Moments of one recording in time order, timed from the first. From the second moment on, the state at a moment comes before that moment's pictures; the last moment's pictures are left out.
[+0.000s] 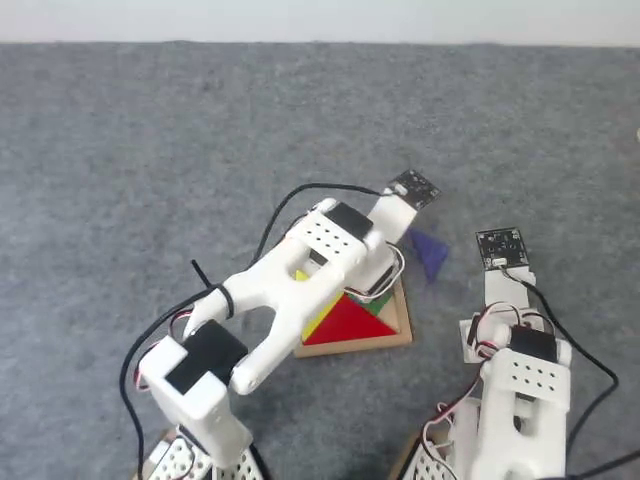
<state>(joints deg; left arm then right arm) 32.3 12.5 15.9 68.3 0.7 12.3 -55.0 78.2 55.7 21.4</state>
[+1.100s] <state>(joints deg) 30.0 17.3 11.6 68.4 -2.4 11.6 -55.0 78.2 55.7 21.4</state>
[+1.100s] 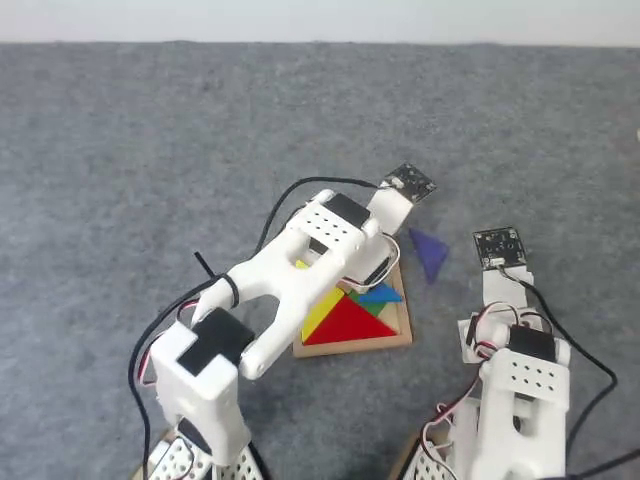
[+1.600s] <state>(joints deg) 31.5 16.5 11.6 75.3 -3.4 11.4 -55.0 78.2 55.7 21.4</state>
